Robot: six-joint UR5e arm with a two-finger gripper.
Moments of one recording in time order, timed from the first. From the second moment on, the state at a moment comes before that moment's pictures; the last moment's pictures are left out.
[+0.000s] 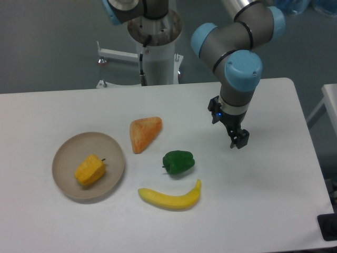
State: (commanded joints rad) arm 2.36 -1.97 -1.44 -1.28 1.59 1.58
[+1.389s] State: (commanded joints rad) arm 1.88 -1.93 -1.51 -1.26 1.58 0.80
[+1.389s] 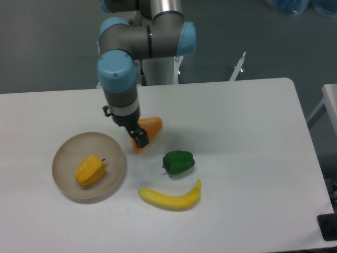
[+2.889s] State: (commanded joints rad) arm 1.73 -2.16 -1.43 -1.05 1.64 0.47
